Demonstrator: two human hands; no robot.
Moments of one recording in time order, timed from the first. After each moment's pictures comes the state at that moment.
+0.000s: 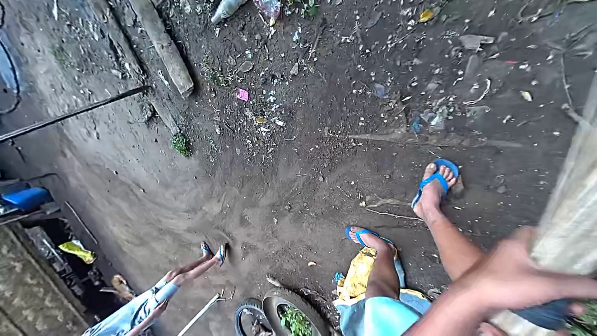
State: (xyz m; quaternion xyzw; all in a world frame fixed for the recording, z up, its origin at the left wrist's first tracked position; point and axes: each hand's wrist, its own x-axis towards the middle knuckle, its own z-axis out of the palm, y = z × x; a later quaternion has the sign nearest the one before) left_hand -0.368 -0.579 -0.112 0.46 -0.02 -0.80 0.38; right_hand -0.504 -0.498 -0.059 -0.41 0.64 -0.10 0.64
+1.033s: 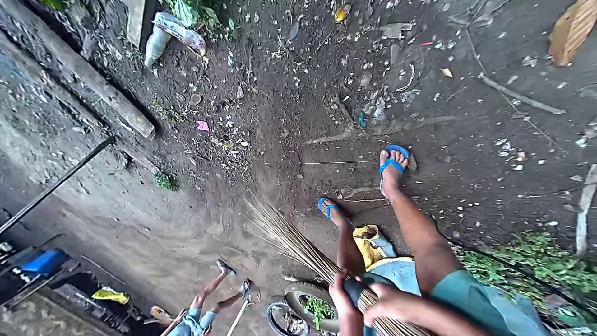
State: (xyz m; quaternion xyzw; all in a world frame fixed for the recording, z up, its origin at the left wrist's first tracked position) left_hand -0.327 -0.437 -0.098 0.74 0.41 -0.38 0.37; right_hand -0.424 -0.556 -0.081 -0.08 0.34 0.39 0.85
